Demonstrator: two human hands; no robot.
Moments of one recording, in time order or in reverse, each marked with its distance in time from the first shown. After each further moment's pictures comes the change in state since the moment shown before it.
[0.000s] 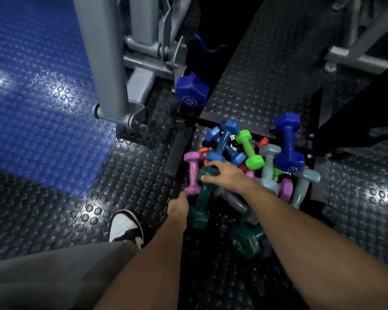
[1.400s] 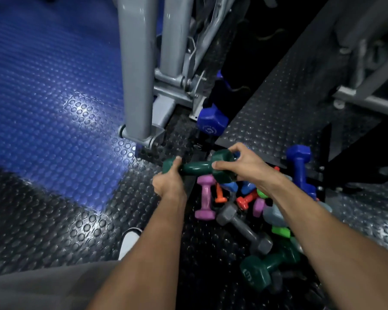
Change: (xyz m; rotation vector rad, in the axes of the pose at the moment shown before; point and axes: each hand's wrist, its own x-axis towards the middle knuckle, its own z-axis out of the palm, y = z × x) left_hand -0.056 0.150 -0.034 -0.568 0.262 0.314; right_hand -0.042 -0.092 -0.094 0.501 0.085 -0.112
